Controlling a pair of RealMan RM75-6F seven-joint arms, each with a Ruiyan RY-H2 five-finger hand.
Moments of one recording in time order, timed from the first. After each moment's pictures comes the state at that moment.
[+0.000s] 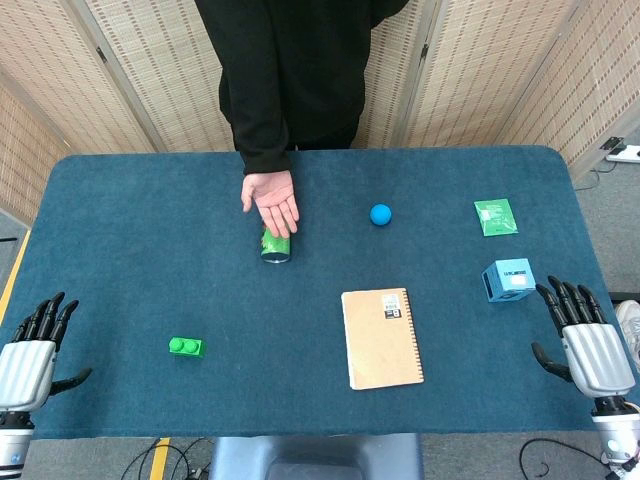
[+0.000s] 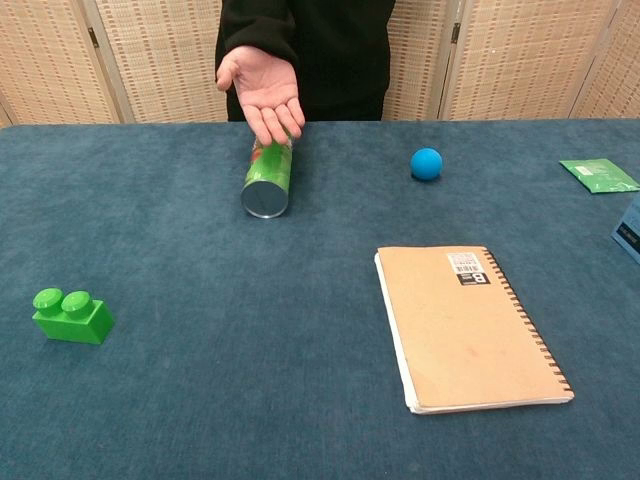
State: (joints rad) left arm -0.10 -1.17 -0.04 -1.61 1.48 1.47 0.20; right arm 0.09 -1.09 0.04 -1.62 -1.54 1.46 -0.06
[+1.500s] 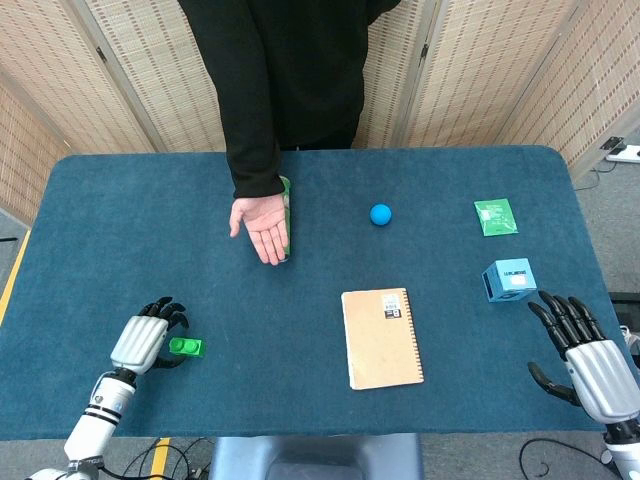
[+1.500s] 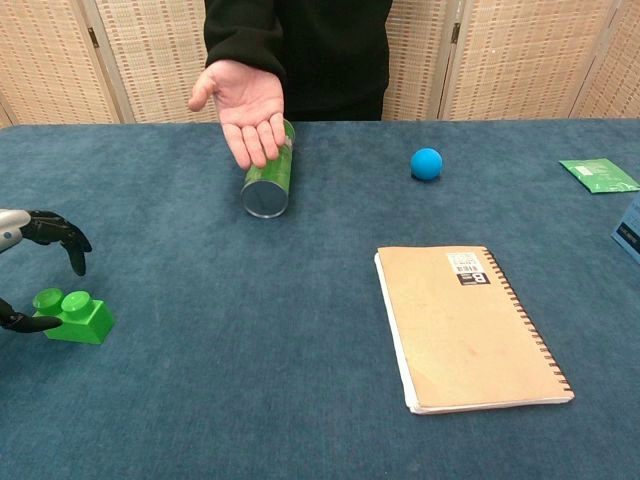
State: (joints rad) left arm -0.35 -1.43 -0.08 -1.51 1.38 1.12 0.21; right arm 0.05 -1.03 -0.03 -1.60 -1.74 1.59 0.12
